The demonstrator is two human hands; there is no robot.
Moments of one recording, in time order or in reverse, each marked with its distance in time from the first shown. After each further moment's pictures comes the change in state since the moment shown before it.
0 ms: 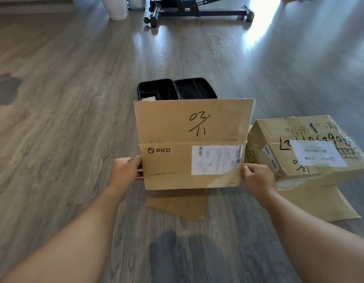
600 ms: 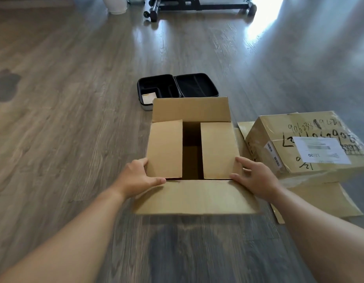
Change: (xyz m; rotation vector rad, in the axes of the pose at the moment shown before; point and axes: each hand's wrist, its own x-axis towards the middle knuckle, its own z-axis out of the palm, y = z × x) left_hand -0.007 -0.001 0.000 0.754 -0.317 0.214; right_hand 0.003 -0.002 -0.013 -0.181 -0.294 -0.168
